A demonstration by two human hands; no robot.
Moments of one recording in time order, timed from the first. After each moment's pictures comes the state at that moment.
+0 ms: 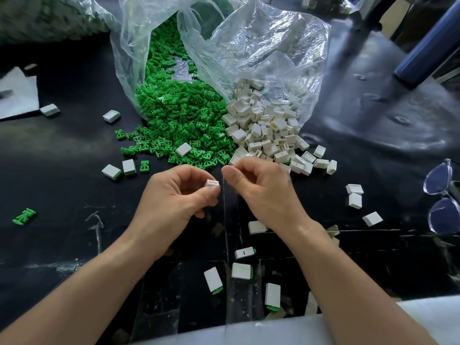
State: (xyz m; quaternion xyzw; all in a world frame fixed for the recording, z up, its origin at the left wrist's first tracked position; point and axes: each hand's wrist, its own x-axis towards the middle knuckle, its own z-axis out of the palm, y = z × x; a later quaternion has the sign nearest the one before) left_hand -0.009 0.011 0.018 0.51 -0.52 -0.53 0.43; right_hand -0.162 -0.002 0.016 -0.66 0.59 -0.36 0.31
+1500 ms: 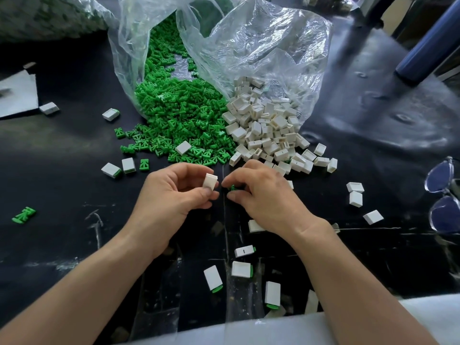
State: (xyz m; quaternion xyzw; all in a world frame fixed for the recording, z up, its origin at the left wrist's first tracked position) left_hand -0.011 0.009 0.021 0.51 -0.45 -0.58 0.44; right_hand -0.166 -0.001 0.020 -0.75 0.59 -0.17 0.24
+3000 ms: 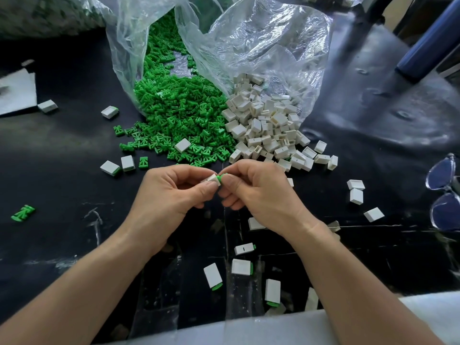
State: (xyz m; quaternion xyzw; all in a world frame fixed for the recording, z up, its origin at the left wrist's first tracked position) left_hand -0.010 0.010 0.021 0.52 -0.49 -0.55 0.43; right_hand -0.159 0.003 0.019 -0.63 0.52 -0.34 0.47
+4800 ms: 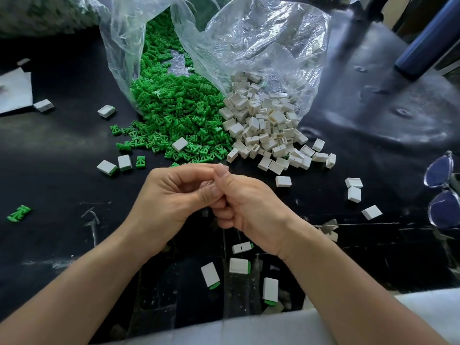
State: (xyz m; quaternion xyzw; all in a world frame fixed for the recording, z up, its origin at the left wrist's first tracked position) left_hand -0.010 0.016 0.025 0.38 -0.52 -0.62 0.46; right_hand -0.144 0.019 0.032 -0.42 0.44 -0.32 0.72
